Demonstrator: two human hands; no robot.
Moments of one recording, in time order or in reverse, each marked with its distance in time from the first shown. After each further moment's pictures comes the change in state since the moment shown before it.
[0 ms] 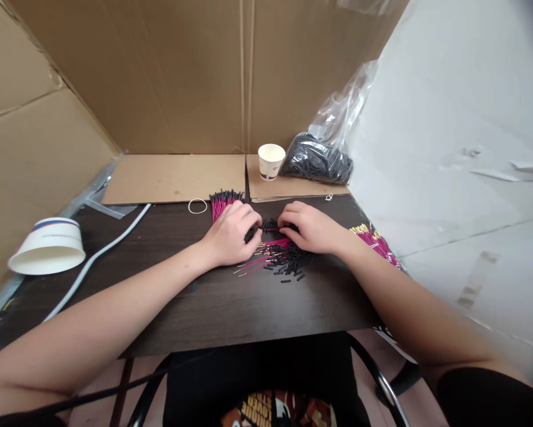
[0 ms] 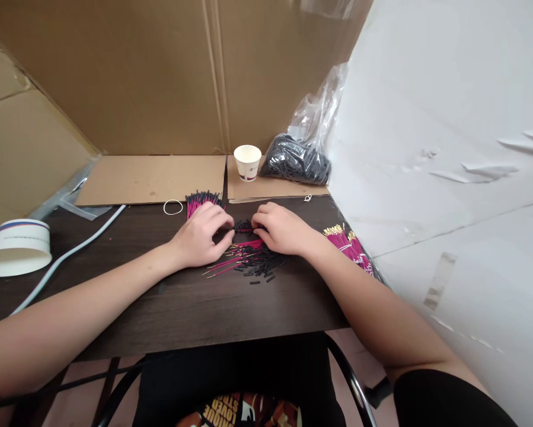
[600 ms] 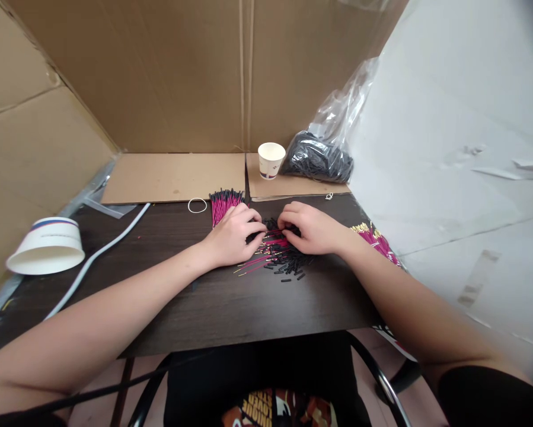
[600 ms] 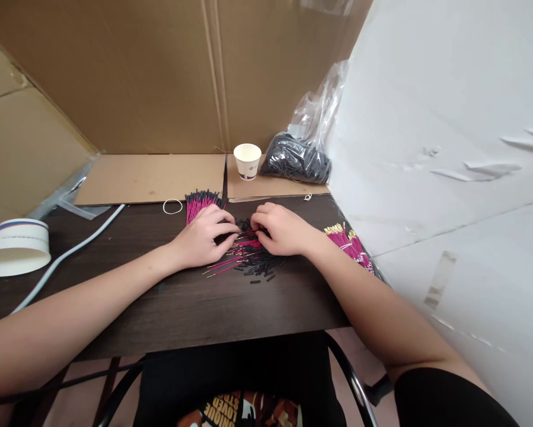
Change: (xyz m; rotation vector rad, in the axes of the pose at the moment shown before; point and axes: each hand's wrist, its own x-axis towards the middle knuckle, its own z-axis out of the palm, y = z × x) left_hand -0.004 -0.003 0.007 -0.091 -0.068 0.038; right_hand 0.000 -0.004 -0.003 0.028 -0.008 -0.036
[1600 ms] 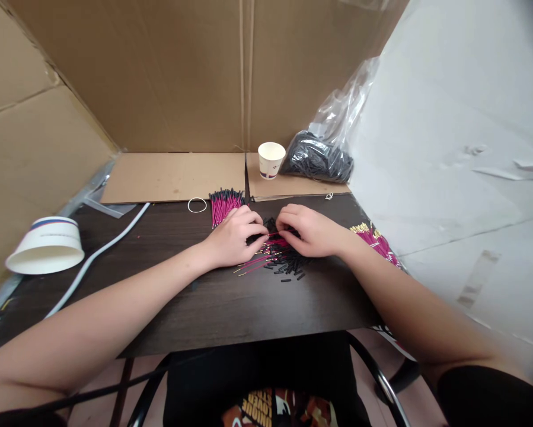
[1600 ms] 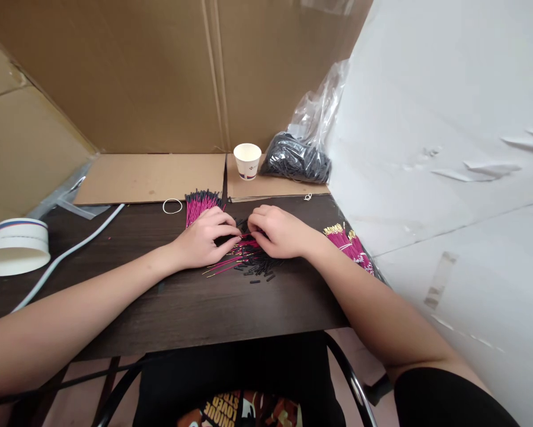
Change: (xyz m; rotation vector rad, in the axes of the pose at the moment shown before) left_hand 0.000 0.003 0.000 -0.076 -0.022 -0.004; right_hand 0.001 -0.008 -0.002 0.064 -0.002 -0.060
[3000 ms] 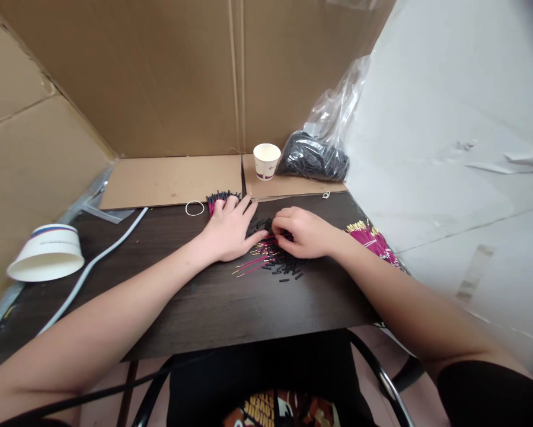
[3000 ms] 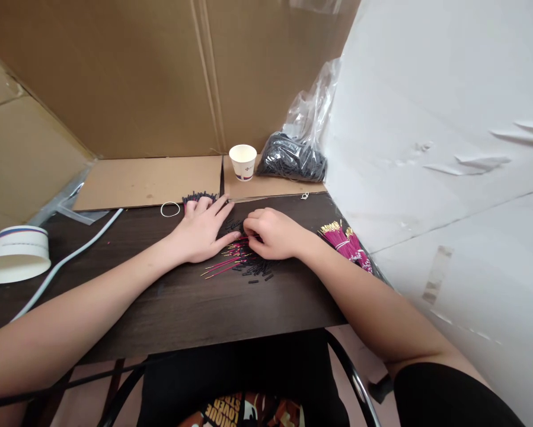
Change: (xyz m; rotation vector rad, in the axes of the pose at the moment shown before) left_hand 0.016 0.003 -0.011 0.504 -0.281 -0.241; right_hand 0.004 0.003 0.011 -0.039 -0.007 -0.007
